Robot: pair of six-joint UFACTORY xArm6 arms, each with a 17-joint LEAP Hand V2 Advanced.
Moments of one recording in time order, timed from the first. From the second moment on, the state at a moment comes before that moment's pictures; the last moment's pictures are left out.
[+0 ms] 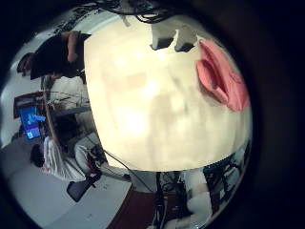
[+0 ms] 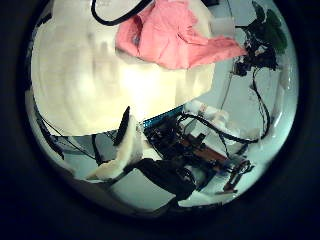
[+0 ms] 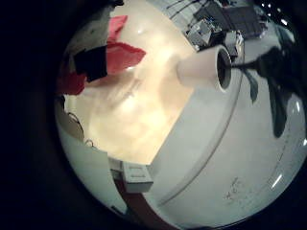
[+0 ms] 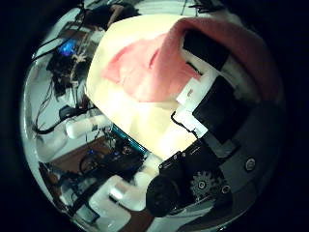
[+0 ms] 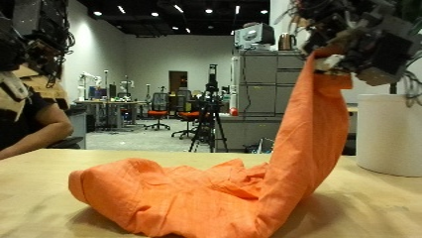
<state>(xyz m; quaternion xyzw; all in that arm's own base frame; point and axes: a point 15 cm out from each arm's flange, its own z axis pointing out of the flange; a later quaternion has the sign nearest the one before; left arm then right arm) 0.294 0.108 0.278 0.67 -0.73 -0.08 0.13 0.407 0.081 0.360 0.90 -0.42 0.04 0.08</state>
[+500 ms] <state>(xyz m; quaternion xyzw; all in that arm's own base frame) 0.277 0.112 0.281 0.68 -0.72 -0.06 0.13 0.445 0.309 0.285 0.95 -0.29 0.03 0.07</state>
